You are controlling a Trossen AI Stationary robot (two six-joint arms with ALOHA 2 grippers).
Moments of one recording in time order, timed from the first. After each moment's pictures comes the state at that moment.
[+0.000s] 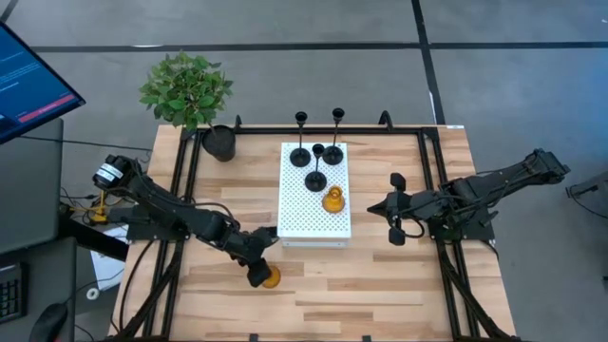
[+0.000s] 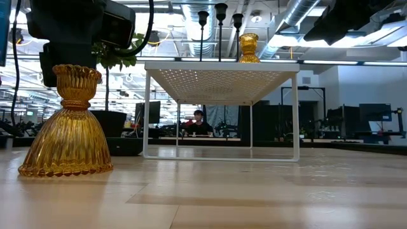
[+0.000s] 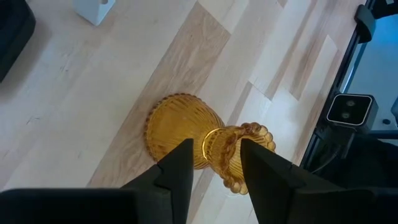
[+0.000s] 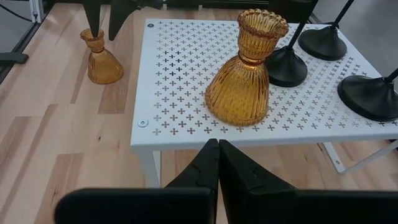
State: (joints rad) left arm -0.46 1.28 0.84 -0.35 0.02 -1.01; right arm 0.35 0.84 0.68 -0.44 0.43 0.18
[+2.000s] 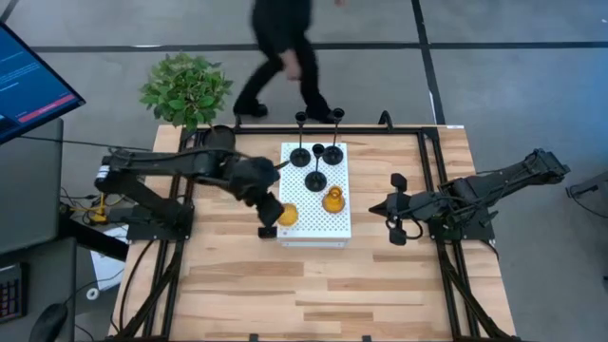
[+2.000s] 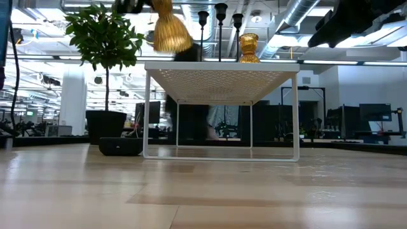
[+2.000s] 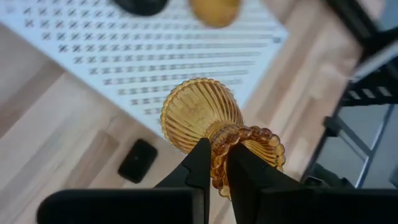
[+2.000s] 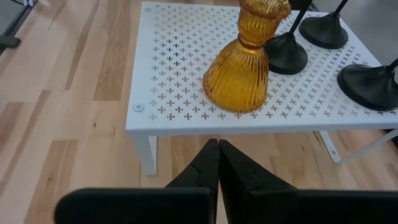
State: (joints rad) left arm -0.10 1.27 1.55 -1.07 -0.02 -0.71; right arm 0.35 0.84 0.68 -0.49 0.43 0.18
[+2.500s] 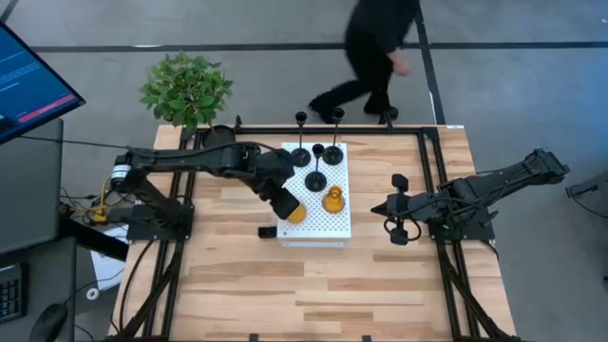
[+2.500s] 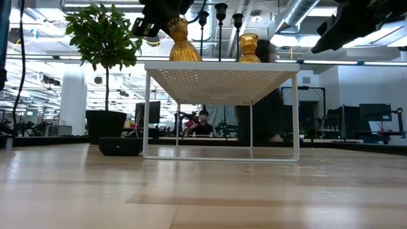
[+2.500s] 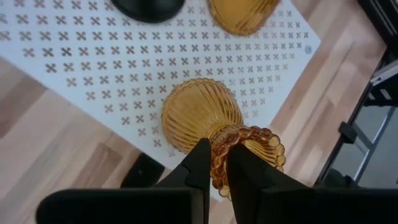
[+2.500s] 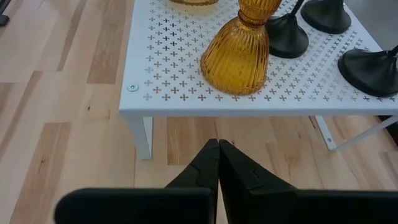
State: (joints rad) left arm 0.03 1.41 1.55 -1.03 0.09 -0.63; right arm 0.35 0.84 0.68 -0.55 0.43 0.18
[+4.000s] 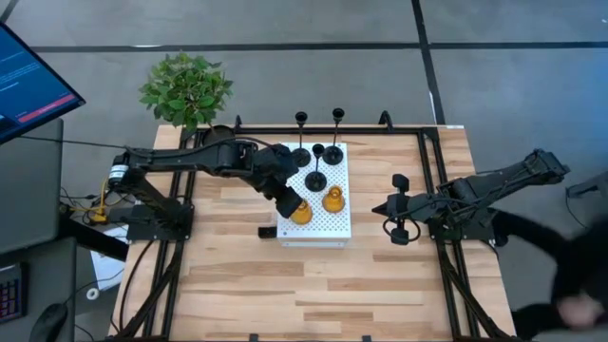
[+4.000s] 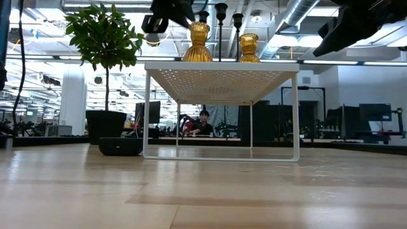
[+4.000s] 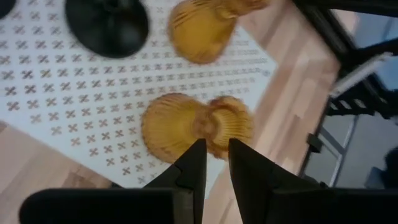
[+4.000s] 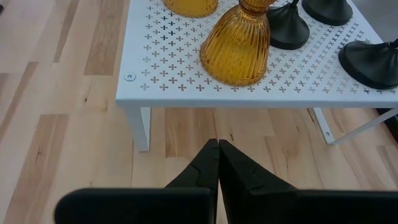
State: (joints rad) left arm 0.03 1.40 1.55 -0.91 0.12 -0.63; right arm 0.35 0.84 0.68 -0.58 0.43 0.18
